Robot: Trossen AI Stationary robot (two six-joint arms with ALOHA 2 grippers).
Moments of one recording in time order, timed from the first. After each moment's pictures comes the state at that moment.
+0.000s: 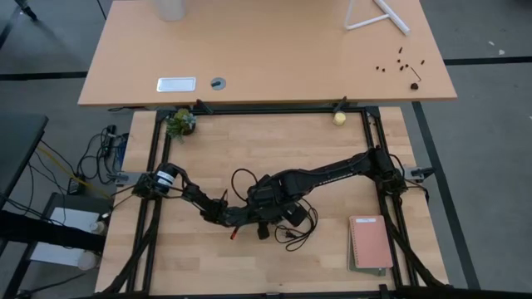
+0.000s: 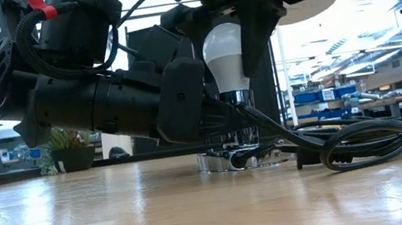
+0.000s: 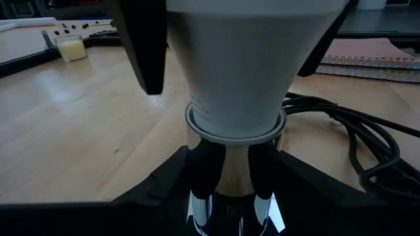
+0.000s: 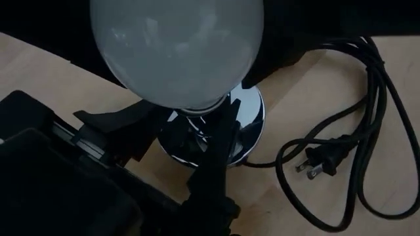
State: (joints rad) left arm -0.34 2.17 0.80 1.13 -0.61 -0.13; right arm 0.21 2.11 1.89 -1.19 0.05 -0.56
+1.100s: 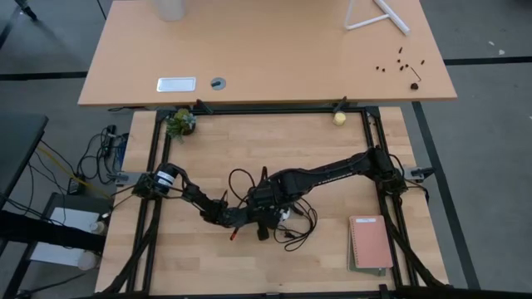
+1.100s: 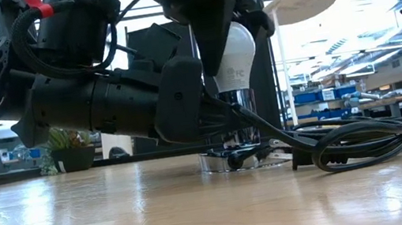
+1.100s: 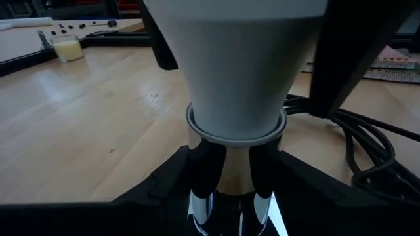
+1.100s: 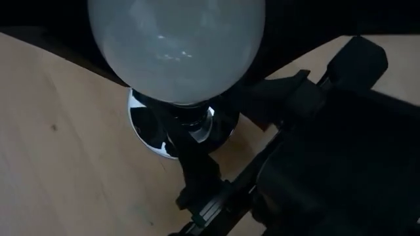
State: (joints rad) left arm -0.34 2.17 0.80 1.13 -0.62 -0.14; right arm 0.21 2.11 1.89 -1.18 0.03 0.75
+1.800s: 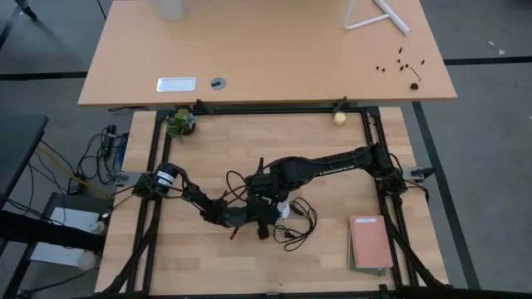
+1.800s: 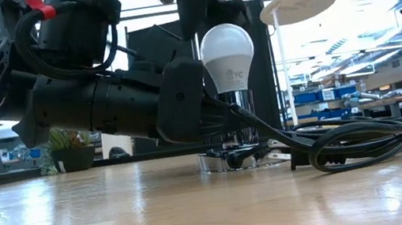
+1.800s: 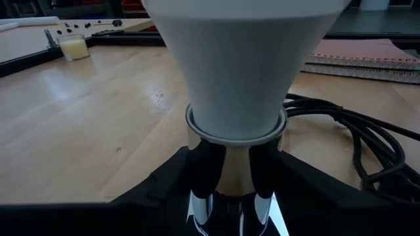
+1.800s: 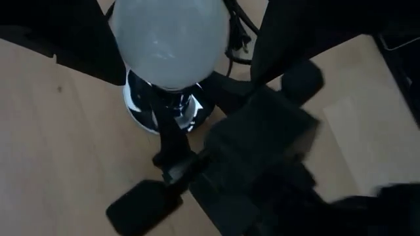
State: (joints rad) left arm -0.34 2.17 0.80 1.13 -0.63 -0.14; right arm 0.16 2.11 2.03 -1.22 -0.04 0.57
